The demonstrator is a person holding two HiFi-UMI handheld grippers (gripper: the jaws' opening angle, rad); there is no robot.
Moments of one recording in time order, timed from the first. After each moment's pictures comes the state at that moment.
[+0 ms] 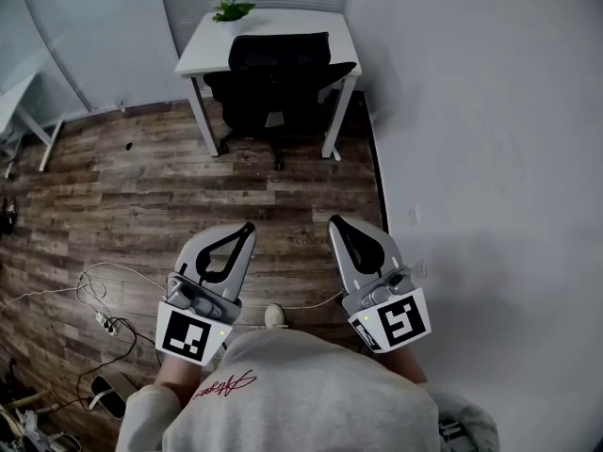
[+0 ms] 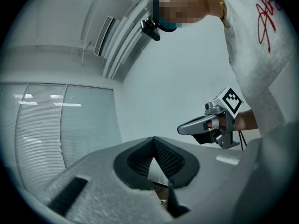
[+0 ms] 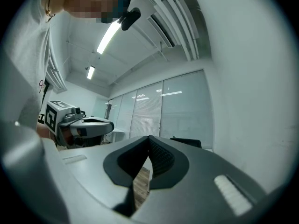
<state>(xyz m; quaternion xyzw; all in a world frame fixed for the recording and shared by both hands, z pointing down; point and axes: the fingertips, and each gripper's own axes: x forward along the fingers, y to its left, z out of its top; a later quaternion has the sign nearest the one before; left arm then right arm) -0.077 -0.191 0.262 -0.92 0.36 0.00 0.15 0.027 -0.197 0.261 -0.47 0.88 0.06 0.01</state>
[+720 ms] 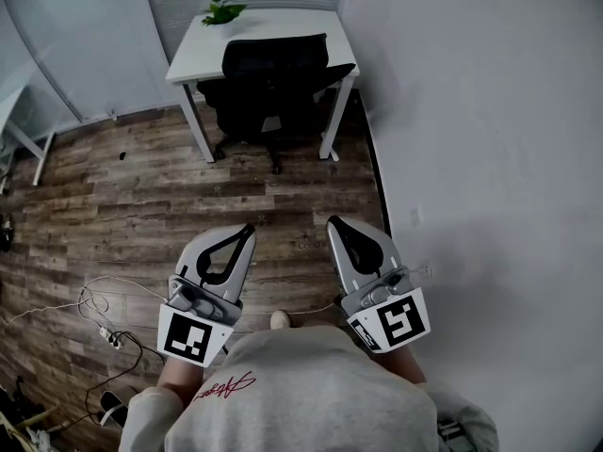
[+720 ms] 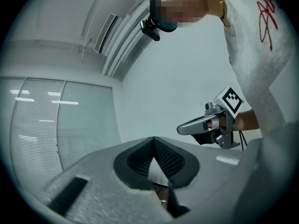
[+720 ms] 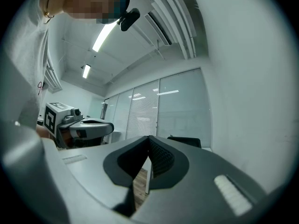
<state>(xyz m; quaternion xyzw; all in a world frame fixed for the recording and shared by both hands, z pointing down) -0.094 -0.229 0.273 -0.93 0.34 0.01 0.15 0.009 -0.231 0.270 -0.49 0.87 0.06 0.01</state>
